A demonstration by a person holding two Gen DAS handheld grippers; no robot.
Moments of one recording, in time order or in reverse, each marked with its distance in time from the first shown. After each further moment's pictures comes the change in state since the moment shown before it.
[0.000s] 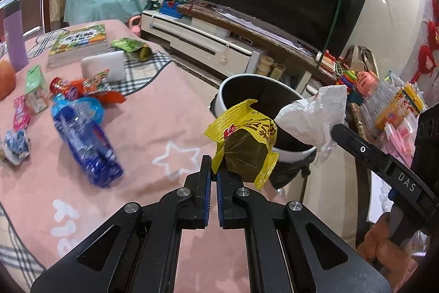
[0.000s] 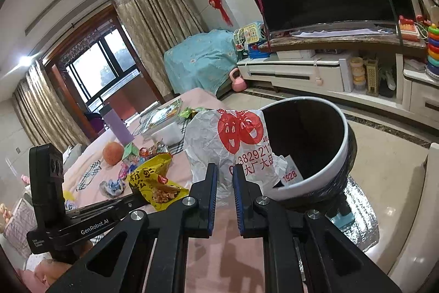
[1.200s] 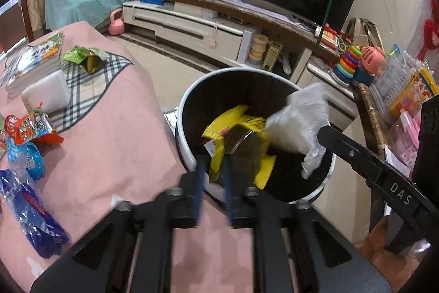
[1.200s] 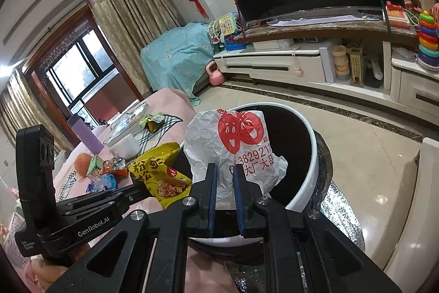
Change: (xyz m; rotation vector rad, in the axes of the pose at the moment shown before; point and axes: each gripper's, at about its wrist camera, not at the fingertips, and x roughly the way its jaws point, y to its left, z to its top) left arm 0.087 -0.049 0.044 0.092 0.112 0.014; right arm 0.042 -0.059 0.031 0.065 0.067 -0.076
